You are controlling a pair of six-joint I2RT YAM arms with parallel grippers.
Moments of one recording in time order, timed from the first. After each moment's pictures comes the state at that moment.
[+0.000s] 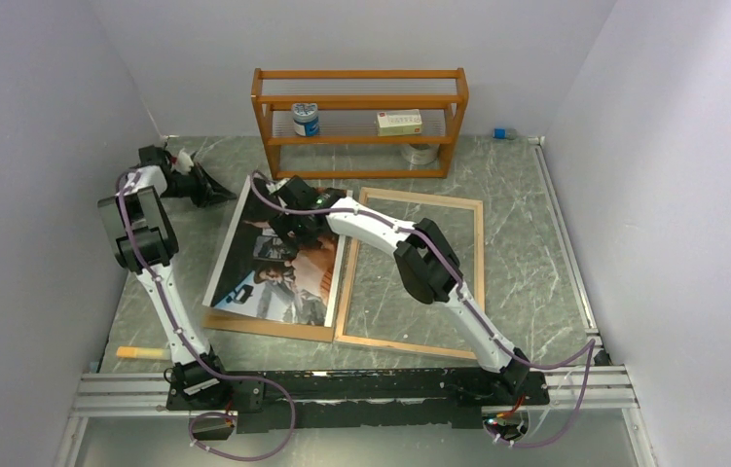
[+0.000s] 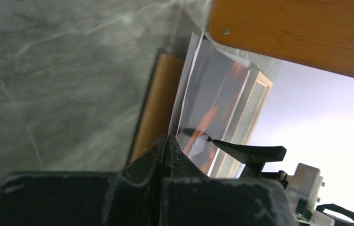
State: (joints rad) left arm 0.37 2.39 1.82 -0.63 0.95 -0.33; right arm 0.88 2.49 2.19 -0.67 0.06 0.11
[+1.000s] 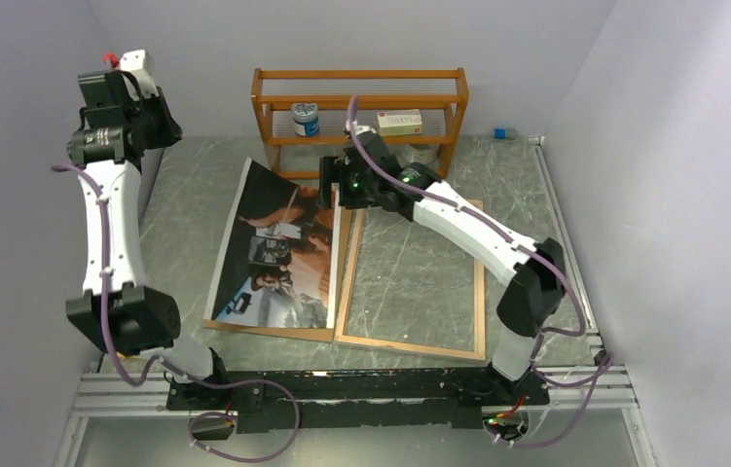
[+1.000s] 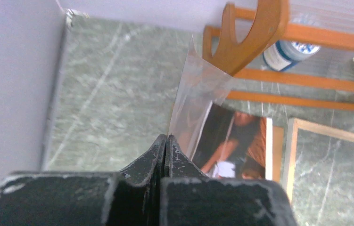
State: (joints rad) left arm 0.22 1.60 1.86 -0.79 0.24 -0.09; right arm 0.79 1.80 1.73 -0.62 0.07 0.55
